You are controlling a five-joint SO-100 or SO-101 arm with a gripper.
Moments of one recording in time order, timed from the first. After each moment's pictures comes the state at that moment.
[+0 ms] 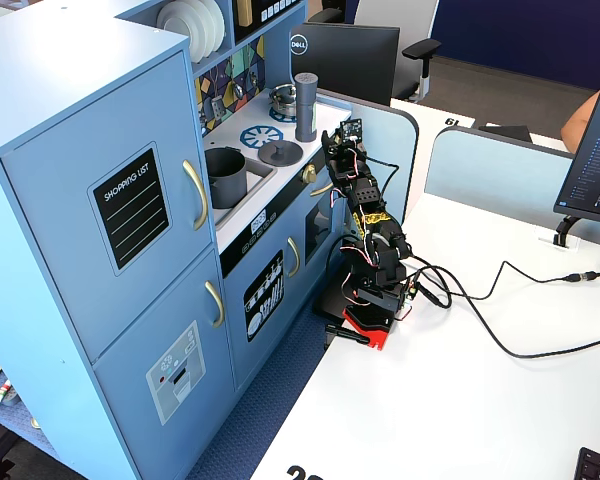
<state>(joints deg) 52.3 157.9 145.6 6.7 -82.9</state>
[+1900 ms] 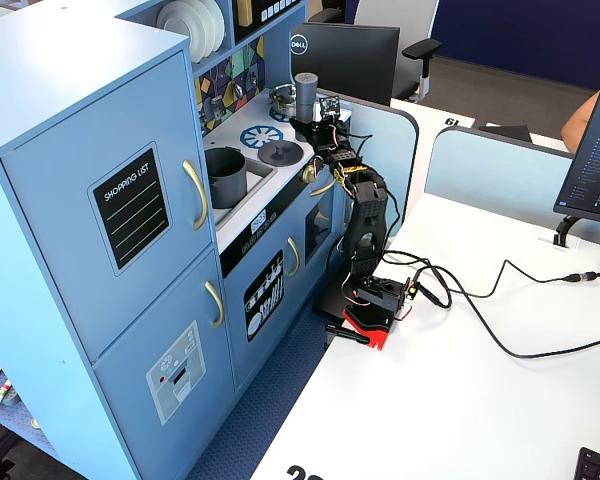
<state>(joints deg) 52.6 99.1 110.4 -13.9 -85.0</state>
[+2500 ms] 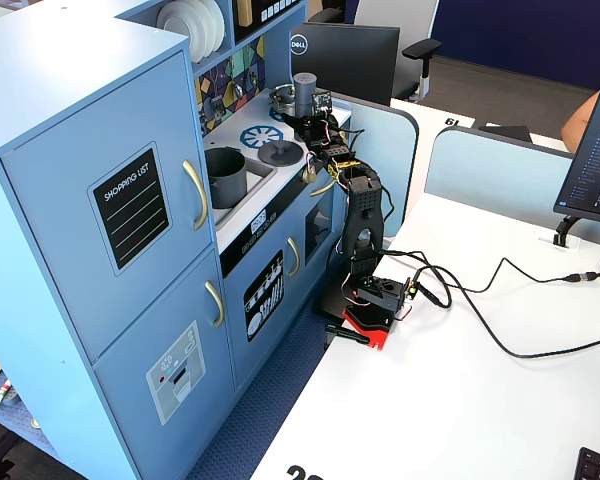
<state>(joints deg) 50.4 89.6 99.6 -14.4 -85.0</state>
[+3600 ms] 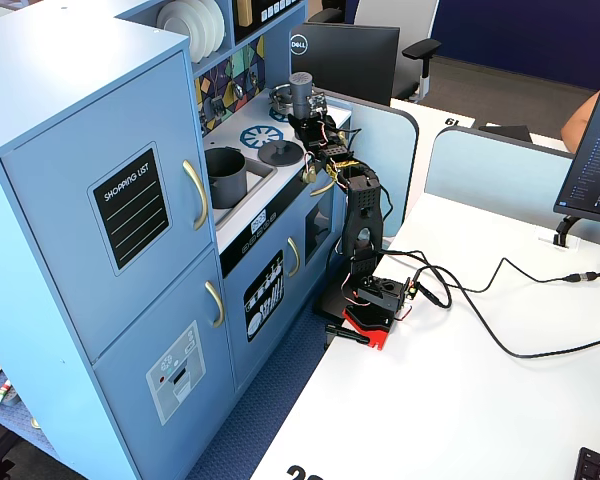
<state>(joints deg) 49.1 88.4 98.4 -12.5 -89.6</state>
